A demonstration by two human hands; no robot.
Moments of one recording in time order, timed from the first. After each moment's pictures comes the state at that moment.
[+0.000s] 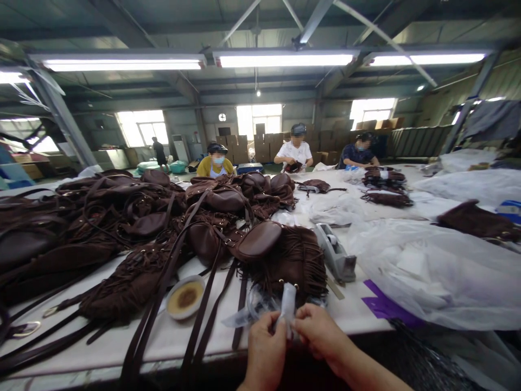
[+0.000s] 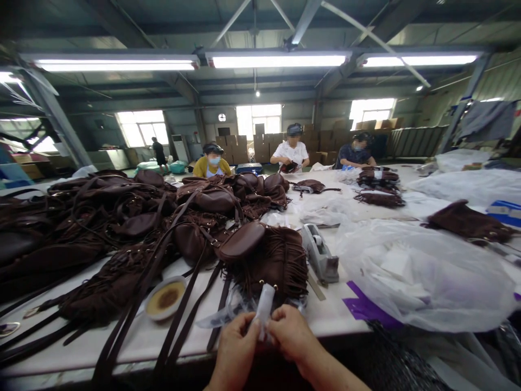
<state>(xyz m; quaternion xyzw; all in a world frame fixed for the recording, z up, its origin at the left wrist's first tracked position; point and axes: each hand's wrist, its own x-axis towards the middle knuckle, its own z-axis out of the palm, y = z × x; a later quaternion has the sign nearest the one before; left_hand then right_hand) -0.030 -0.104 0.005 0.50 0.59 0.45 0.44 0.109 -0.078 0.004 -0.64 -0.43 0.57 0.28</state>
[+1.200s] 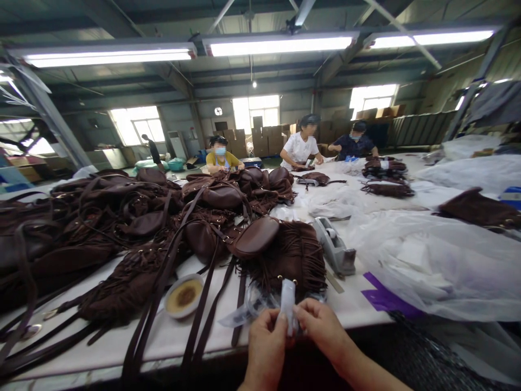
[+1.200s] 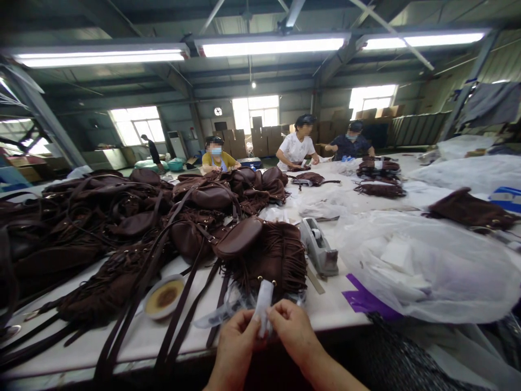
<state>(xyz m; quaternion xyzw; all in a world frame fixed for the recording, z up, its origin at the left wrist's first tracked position) -0.020 -0.103 -0.001 0.39 0.57 0.48 0.54 0.122 -0.080 -0.009 -0.57 -0.49 0.52 0.41</state>
